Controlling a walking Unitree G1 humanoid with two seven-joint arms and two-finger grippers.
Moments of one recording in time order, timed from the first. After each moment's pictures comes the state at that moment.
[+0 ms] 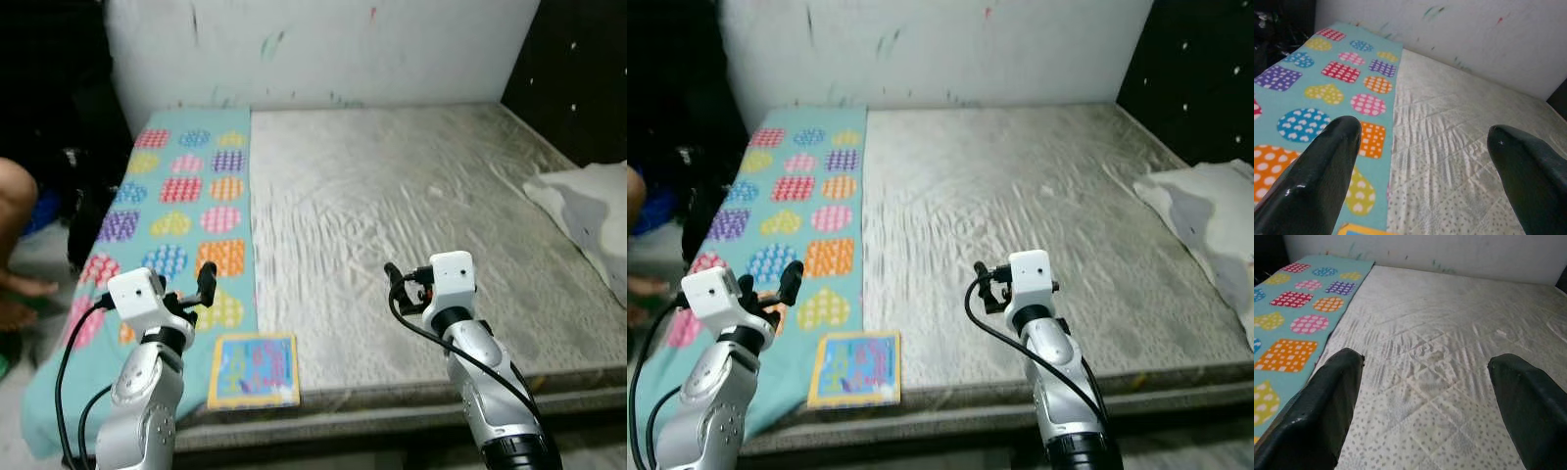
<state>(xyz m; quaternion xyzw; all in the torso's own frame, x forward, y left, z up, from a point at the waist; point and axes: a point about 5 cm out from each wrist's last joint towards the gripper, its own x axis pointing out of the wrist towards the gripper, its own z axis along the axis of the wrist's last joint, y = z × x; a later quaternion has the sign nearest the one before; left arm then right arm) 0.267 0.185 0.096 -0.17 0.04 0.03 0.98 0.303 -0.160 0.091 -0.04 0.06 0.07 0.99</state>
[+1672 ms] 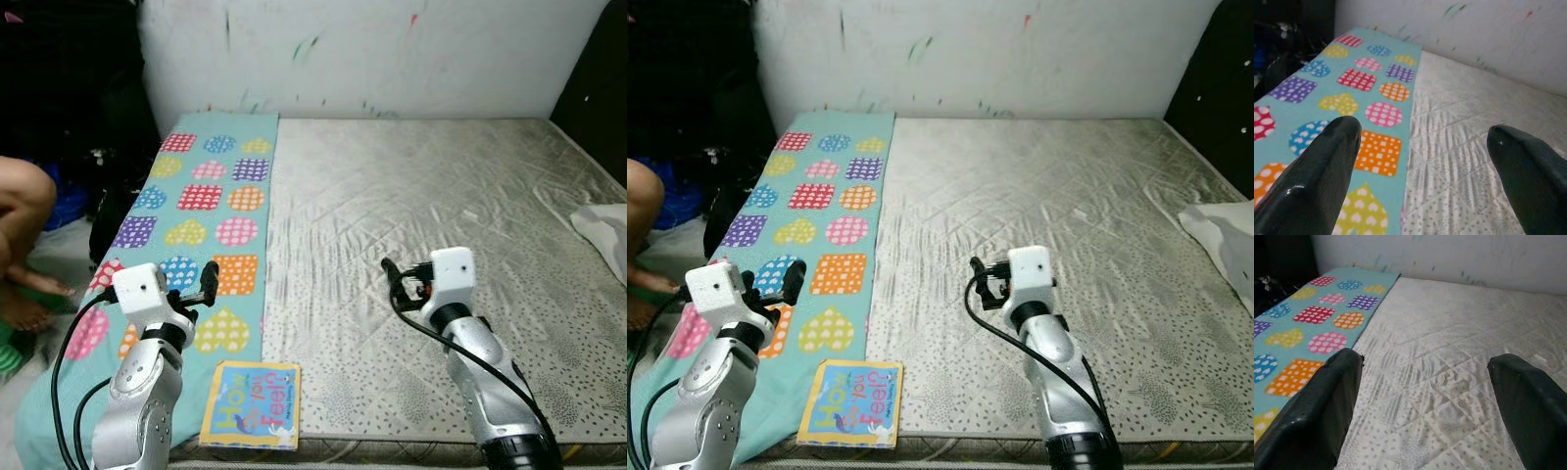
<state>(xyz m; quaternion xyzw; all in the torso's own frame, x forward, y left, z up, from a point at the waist) 0.268 0.185 0.100 -0.14 0.06 0.03 0.99 0.301 -0.158 0.098 -0.02 0.06 0.08 0.99</state>
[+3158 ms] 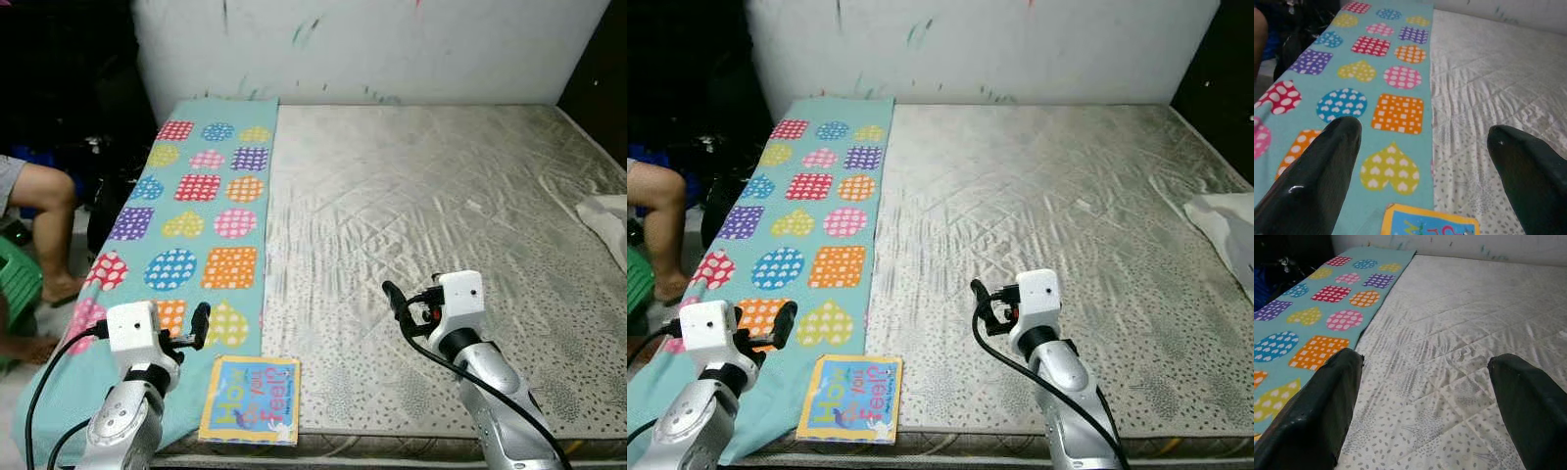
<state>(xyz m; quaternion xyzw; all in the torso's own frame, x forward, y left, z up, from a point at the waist) 0.231 0.198 0.074 -0.08 0.11 0.02 0.99 0.275 -0.163 0.086 -0.01 0.08 0.12 0.99</state>
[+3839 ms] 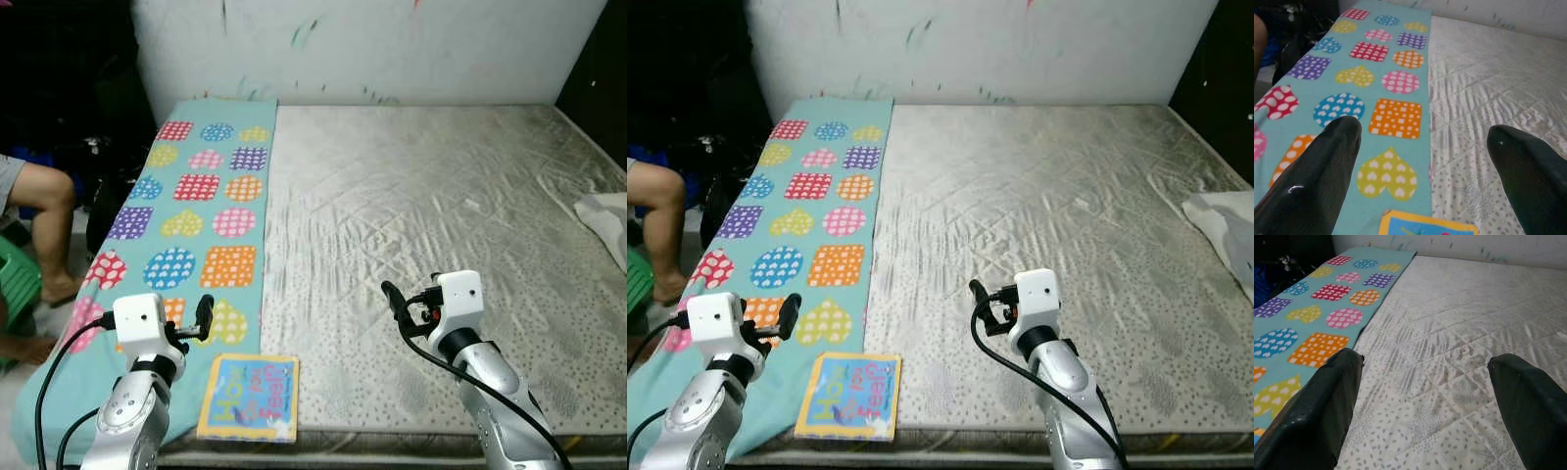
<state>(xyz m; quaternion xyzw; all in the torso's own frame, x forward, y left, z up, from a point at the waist) 0.240 0.195 0.076 -0.08 0.10 0.03 0.99 0.276 -0.163 0.088 -0.01 0.07 0.12 0.99</state>
